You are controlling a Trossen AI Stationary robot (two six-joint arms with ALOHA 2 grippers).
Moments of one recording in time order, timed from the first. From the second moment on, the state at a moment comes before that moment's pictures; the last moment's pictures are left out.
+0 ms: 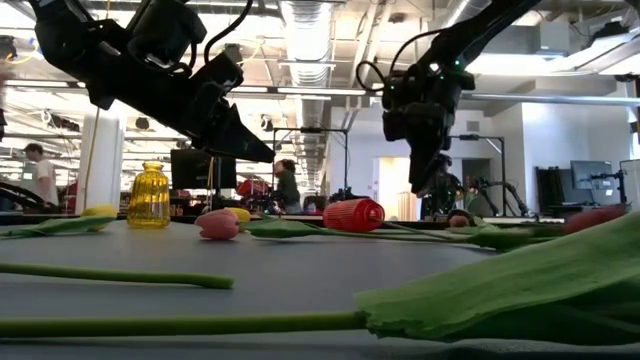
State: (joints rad) left arm 0.07 1.39 0.43 0.56 -0.19 -0.02; right arm -0.59 1.73 1.24 -0.82 -0.36 -0.17
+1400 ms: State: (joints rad) left arm -0.02 1.55 0.87 0.20 -0.34 0.42; right arm -0.50 1.57 1.02 -0.69 -0.37 -0.25
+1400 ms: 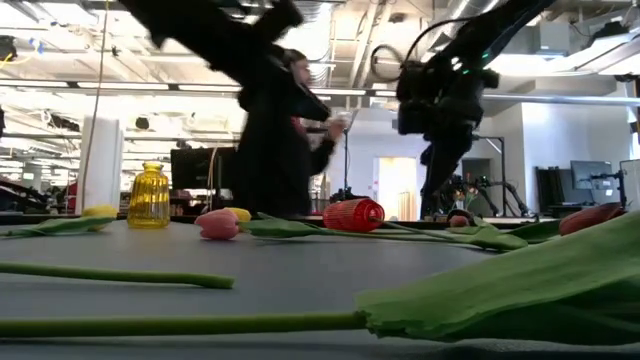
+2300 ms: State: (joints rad) left arm 0.33 1.98 1.58 -0.58 -0.21 0.81; right arm -0.44 1.05 0.69 -0.34 -0.36 -0.13
